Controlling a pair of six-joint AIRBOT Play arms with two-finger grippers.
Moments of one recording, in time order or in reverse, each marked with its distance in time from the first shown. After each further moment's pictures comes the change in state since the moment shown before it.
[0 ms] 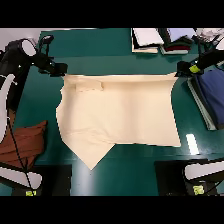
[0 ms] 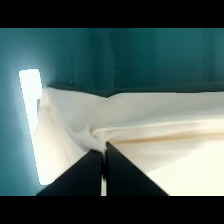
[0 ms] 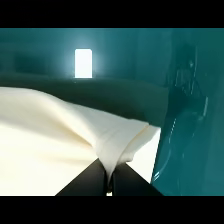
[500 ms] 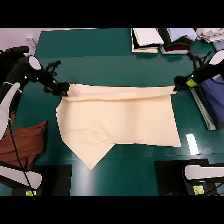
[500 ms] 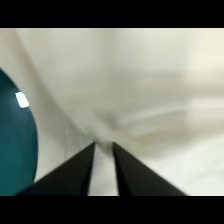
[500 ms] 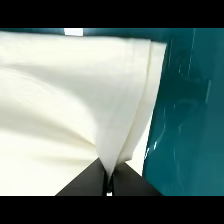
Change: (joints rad) left arm 0.034 -0.010 -0.243 -0.079 -0.094 0.072; right arm 0.002 0.117 -0.324 -0.046 -0.076 -0.008
